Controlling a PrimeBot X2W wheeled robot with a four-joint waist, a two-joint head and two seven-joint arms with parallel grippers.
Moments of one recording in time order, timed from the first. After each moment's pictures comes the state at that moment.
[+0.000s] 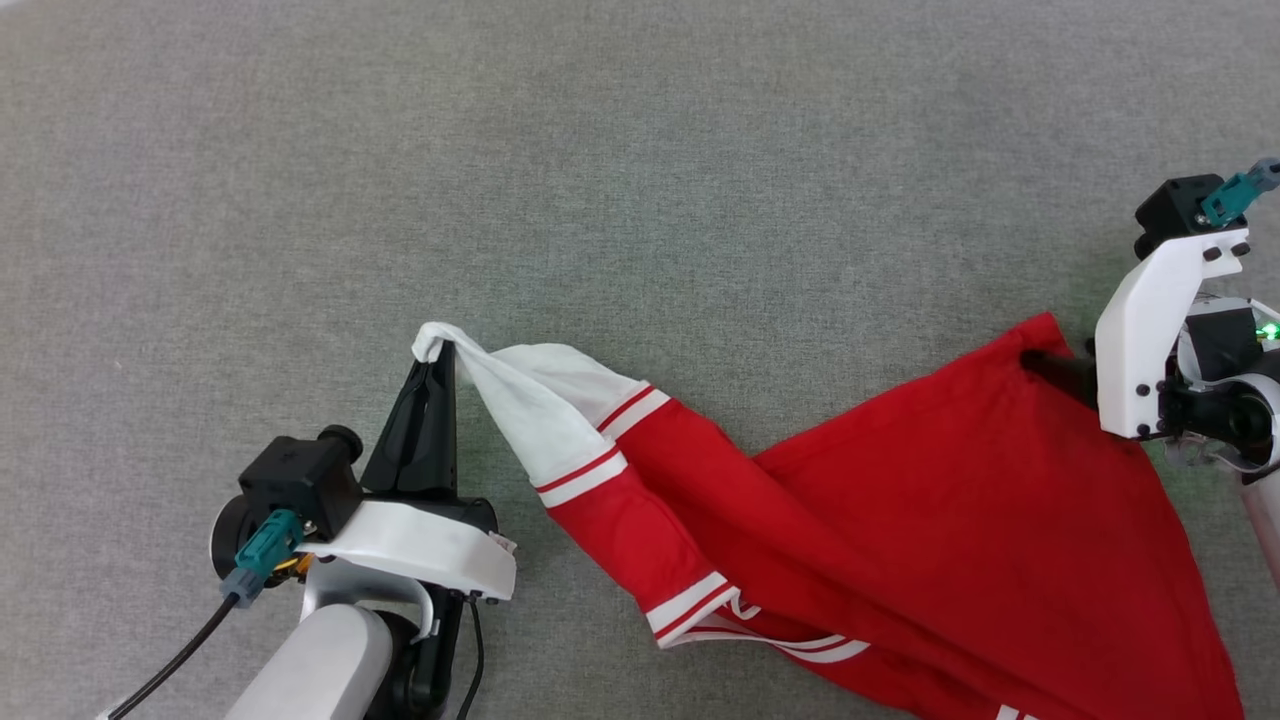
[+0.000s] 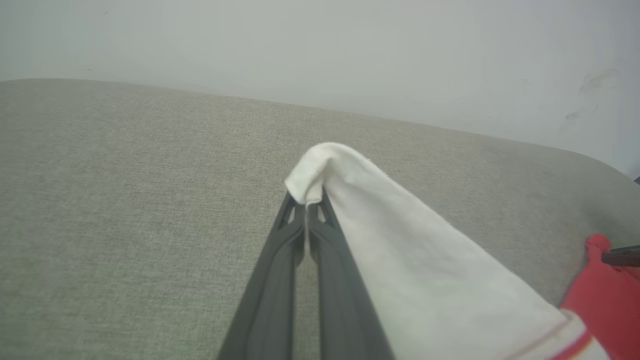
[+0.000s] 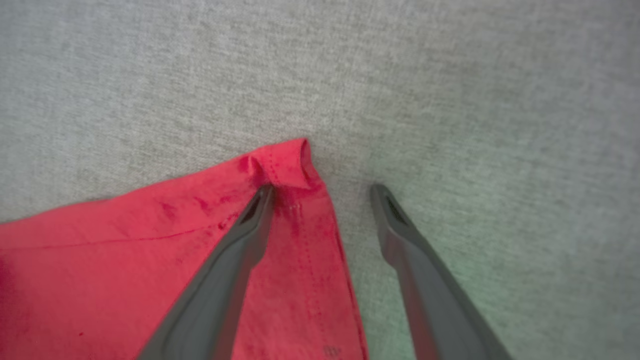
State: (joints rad) left arm -0.27 0.36 -0.48 -0.03 -0.61 0.31 -0.22; right arm -0.68 -0.42 0.29 0.47 0.63 0.13 0.88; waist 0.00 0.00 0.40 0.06
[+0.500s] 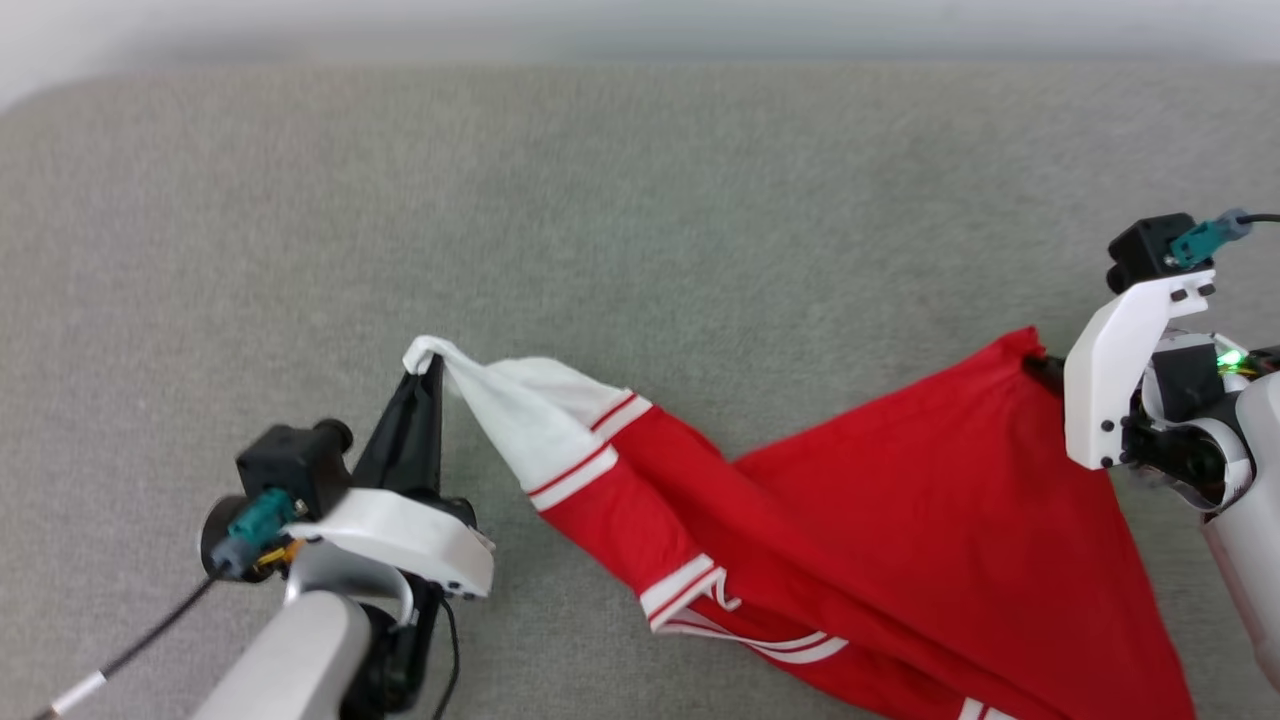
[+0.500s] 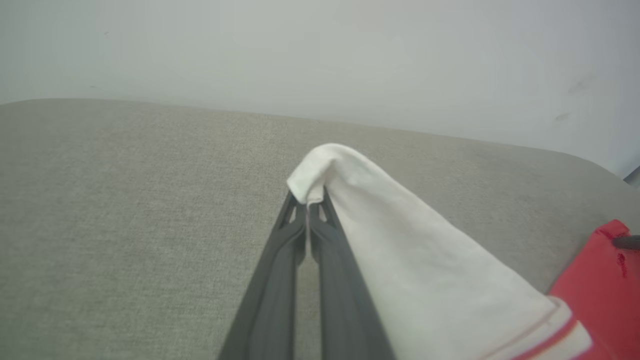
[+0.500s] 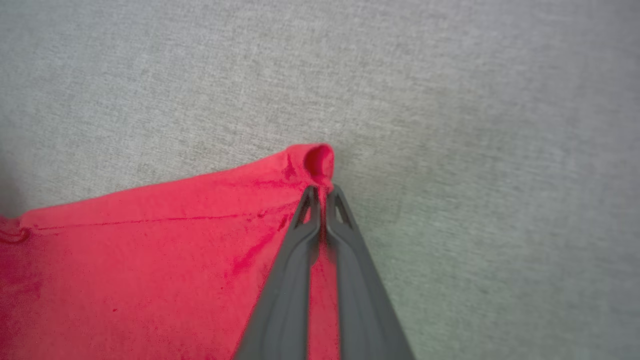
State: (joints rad) left arm -0.28 0.37 -0.48 0.06 -0.65 0.27 -0.20; right arm -0.66 -0.41 0.33 0.53 0.62 0.13 0.69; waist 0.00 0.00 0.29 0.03
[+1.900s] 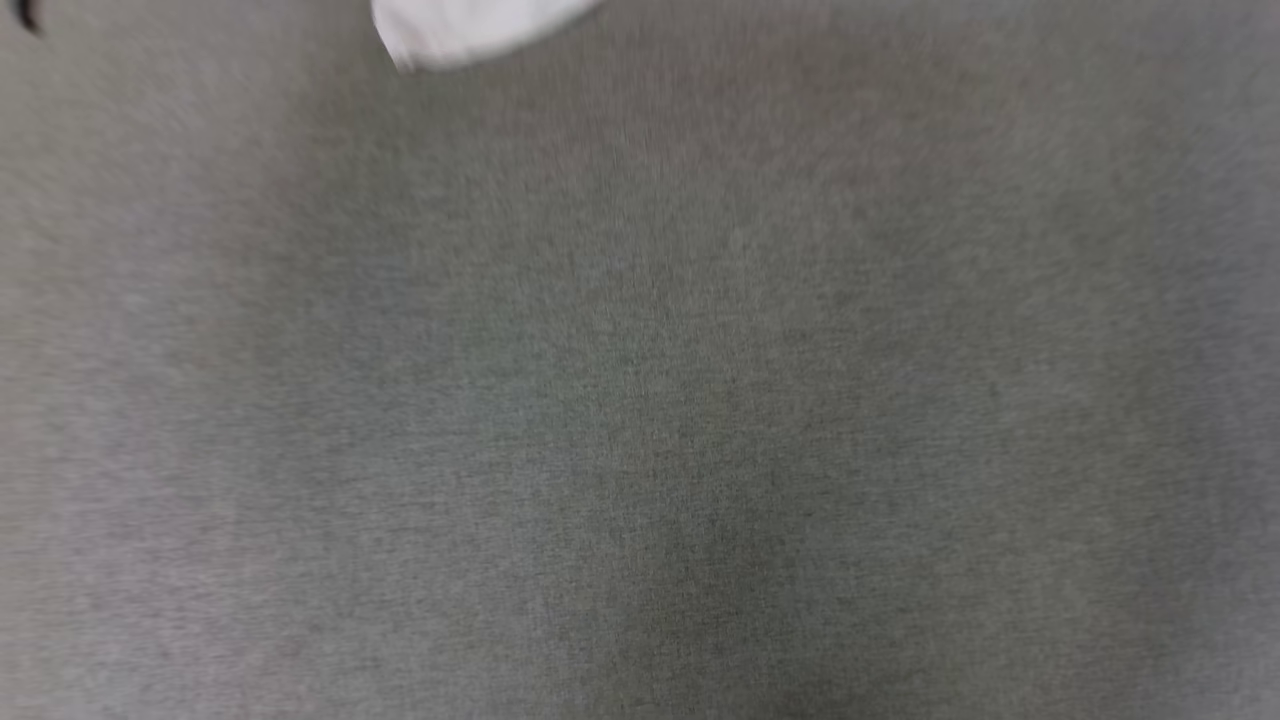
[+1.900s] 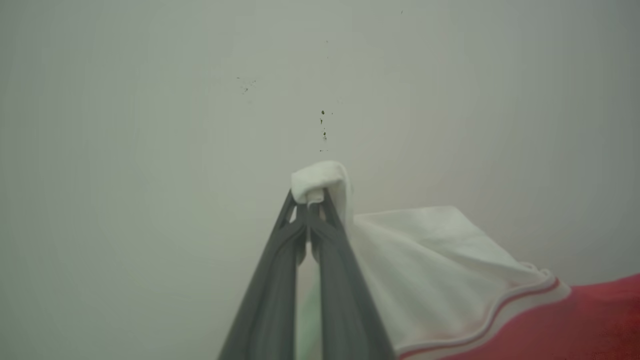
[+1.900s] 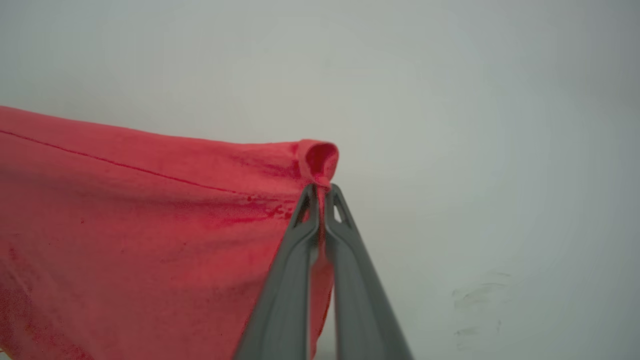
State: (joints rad) left arm -1.74 0.34 -0.48 0.87 -0.52 0.03 -0.18; right arm -1.45 -0.34 0.10 0.69 0.27 0.13 0.10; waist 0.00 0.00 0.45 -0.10
